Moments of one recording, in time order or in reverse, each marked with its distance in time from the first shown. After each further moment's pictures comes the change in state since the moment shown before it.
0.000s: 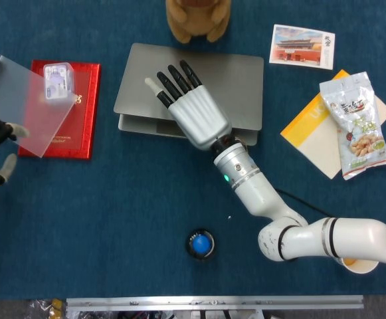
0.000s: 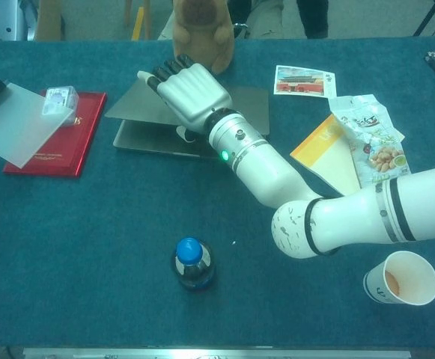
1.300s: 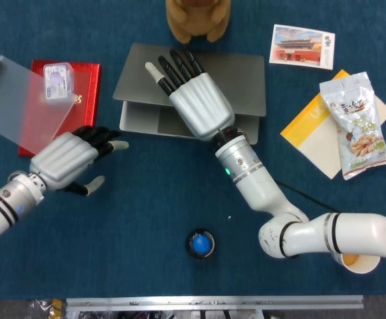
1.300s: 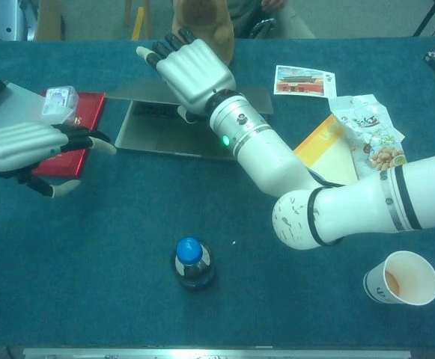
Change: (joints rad) left arm -0.322 -0.155 0.072 0.047 0.097 -0.367 -0.040; right arm 0.029 0.039 0.011 -0.047 0.015 0.067 -0.061
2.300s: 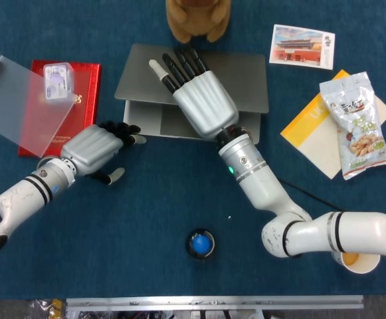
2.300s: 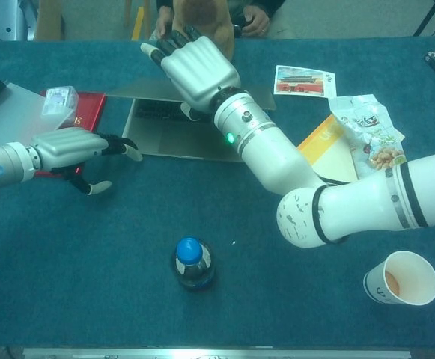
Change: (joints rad) left arm -0.129 -0.163 -0.014 0.124 -0.157 -0.189 0.031; right arm -0.001 0.020 -0.011 -0.015 0.012 0.015 0.007
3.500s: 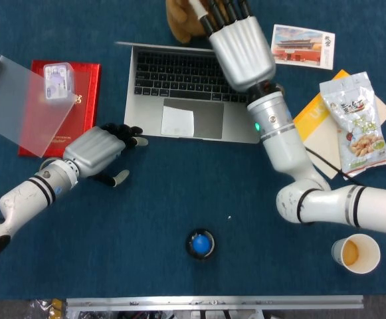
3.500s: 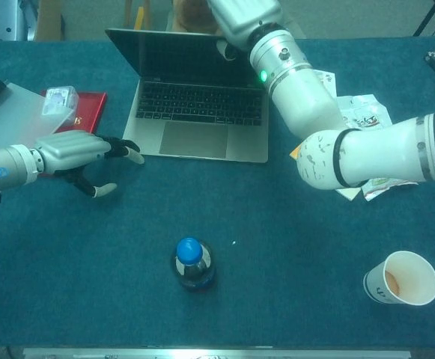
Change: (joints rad) left arm -0.024 0.000 0.019 -0.025 -0.050 -0.014 0.033; right arm 0.016 0.124 0.093 0.052 0.043 0.030 0.016
